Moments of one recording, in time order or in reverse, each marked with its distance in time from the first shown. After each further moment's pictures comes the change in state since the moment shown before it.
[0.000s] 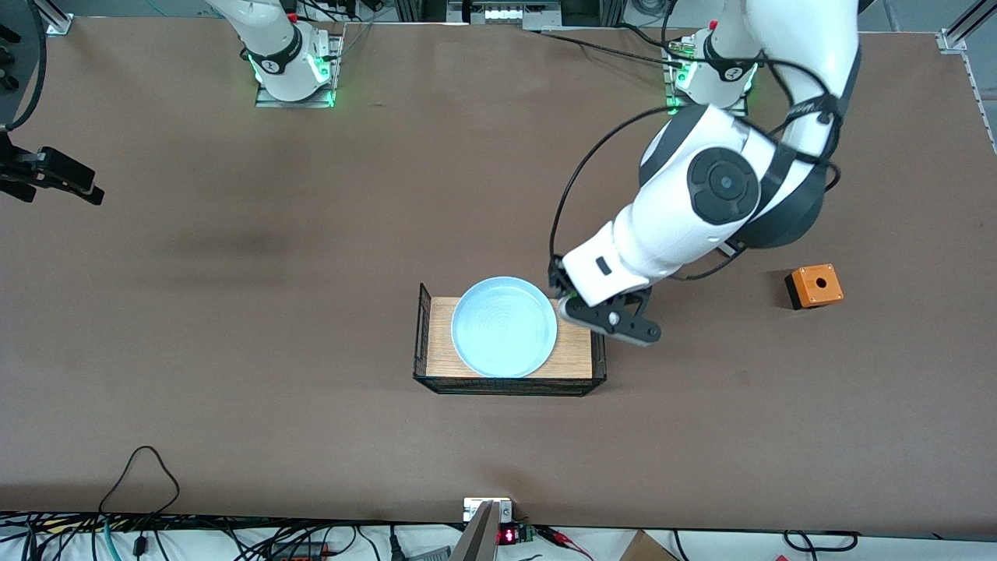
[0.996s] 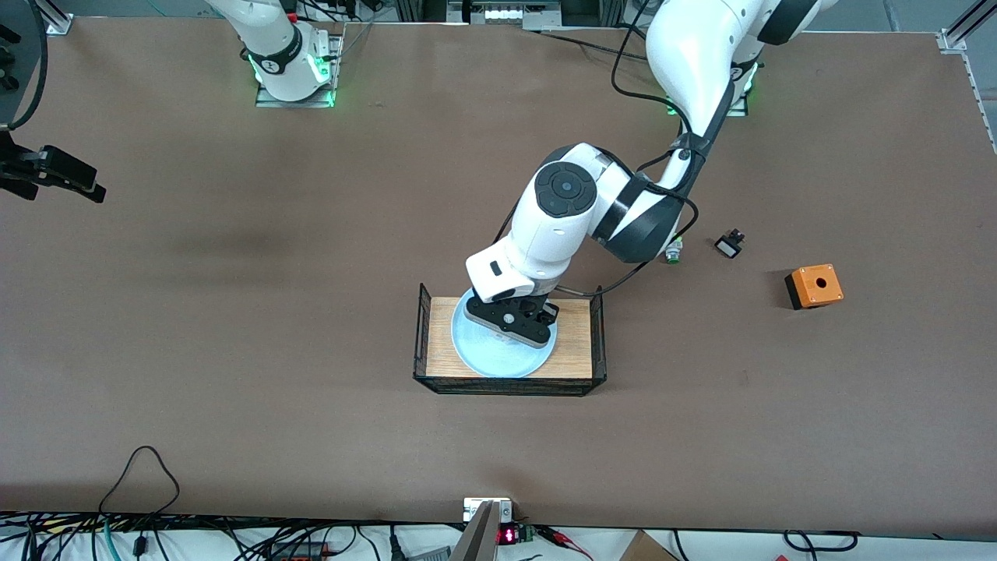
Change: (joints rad) left arm -0.295 0.155 0.221 0.013 0.059 0.257 0.000; right arm 0.001 0.000 0.000 0.000 0.000 -0.014 0.000
